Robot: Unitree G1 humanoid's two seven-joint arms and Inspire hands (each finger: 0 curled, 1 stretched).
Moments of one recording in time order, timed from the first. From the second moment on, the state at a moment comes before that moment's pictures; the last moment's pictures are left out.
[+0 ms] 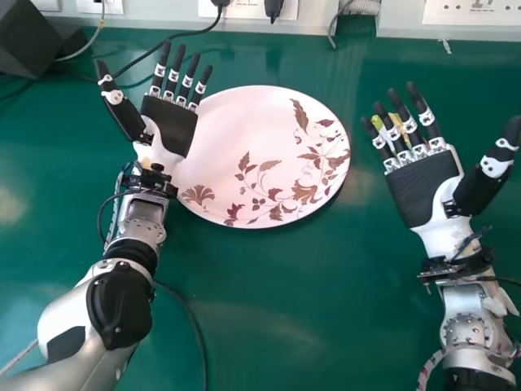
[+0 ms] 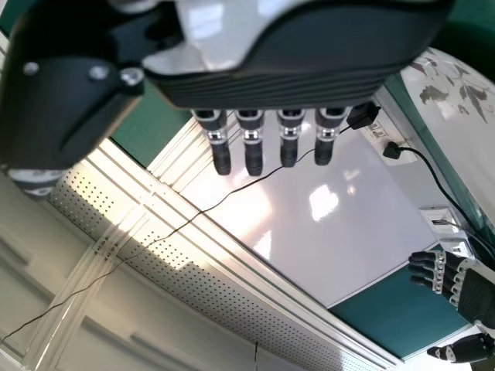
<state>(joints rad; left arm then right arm) -0.99 0.09 0.76 1.30 -0.61 -0.21 -0.94 -0.22 -0.13 -0.38 0.17 0.79 -0.03 0.85</state>
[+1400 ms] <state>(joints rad) -0.99 0.09 0.76 1.30 -0.61 -0.21 -0.93 -0.22 -0.07 -0.35 0.05 0.69 -0.18 0.69</state>
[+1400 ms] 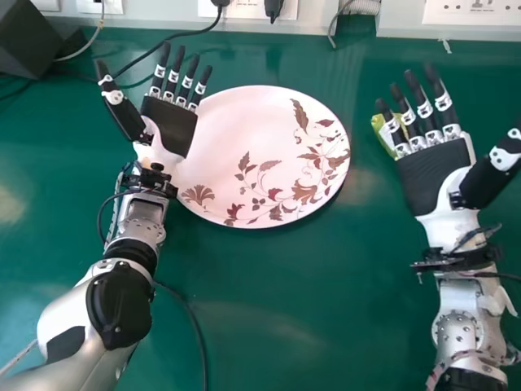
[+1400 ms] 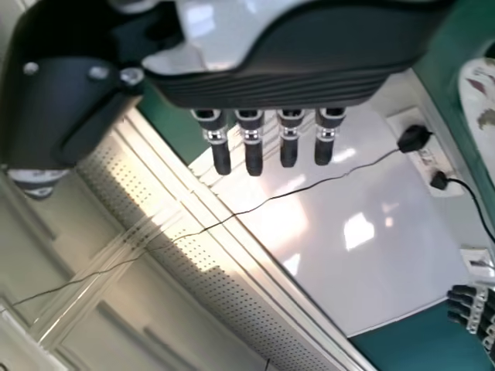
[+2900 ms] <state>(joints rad) -0.99 0.09 0.76 1.30 -0.61 -0.22 -0.93 -0.18 -0.20 -0.24 -0.18 -0.42 -0.43 -0.05</state>
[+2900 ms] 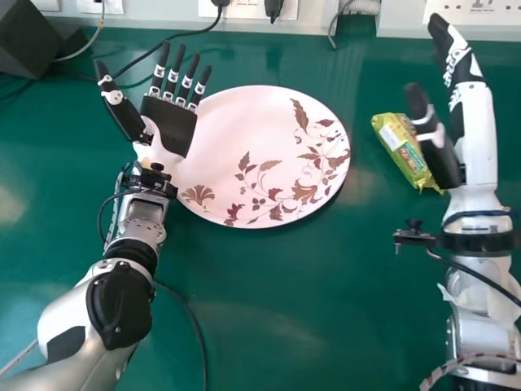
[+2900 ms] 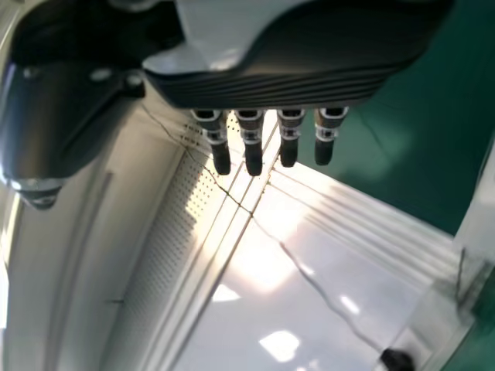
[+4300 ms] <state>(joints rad) -0.99 0.09 0.76 1.30 -0.64 -0.21 -0.91 -0.14 -0.31 -0.05 -0.50 -1.02 0.13 0.05</state>
